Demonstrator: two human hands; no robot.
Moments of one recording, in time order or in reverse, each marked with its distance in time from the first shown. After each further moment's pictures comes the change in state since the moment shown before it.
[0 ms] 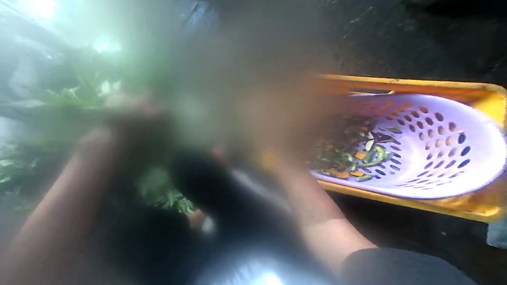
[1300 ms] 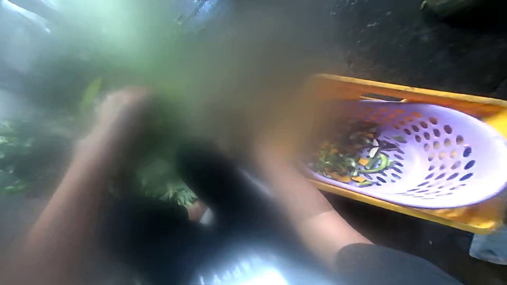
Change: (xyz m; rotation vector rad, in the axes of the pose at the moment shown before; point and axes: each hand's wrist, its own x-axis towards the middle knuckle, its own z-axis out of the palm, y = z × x) left_hand -0.036 -0.038 0.055 -0.419 0.311 -0.026; right_hand -0.047 -0.079 -0.001 1.704 -0.967 0.240
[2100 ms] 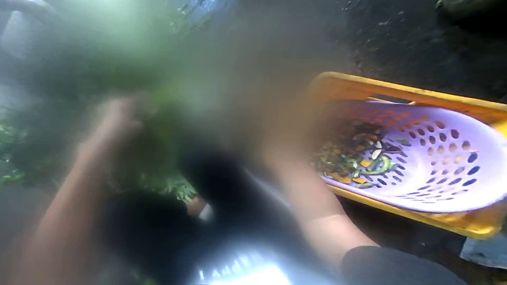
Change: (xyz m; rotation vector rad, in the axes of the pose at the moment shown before) left_hand -0.027 -0.024 0.021 -0.227 -0.158 -0.364; right_hand 0.016 -0.012 -0.059 -0.170 0.453 0.091
